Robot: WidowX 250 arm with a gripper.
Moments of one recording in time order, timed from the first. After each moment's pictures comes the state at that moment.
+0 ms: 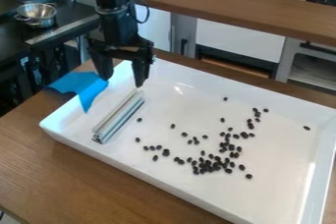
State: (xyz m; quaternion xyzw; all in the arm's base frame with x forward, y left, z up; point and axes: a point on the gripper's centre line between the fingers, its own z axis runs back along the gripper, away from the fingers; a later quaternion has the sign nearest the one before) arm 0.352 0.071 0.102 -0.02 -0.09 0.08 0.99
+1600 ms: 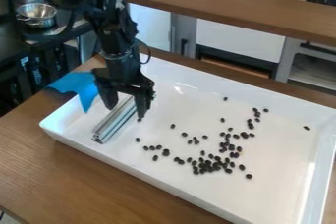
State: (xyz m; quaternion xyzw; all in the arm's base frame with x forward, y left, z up) arm 0.356 0.072 0.045 0.00 -0.12 0.05 0.99
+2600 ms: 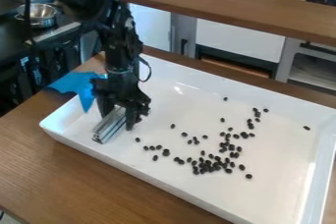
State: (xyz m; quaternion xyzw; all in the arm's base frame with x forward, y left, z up) arm 0.349 0.080 0.021 0.05 -0.07 0.04 1.00
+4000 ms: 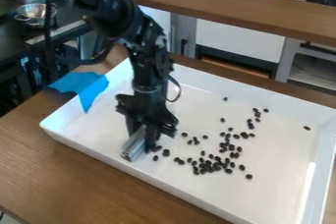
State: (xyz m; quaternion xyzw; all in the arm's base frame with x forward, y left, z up) arm 0.331 0.006 0.010 0.02 -0.05 -0.01 1.00
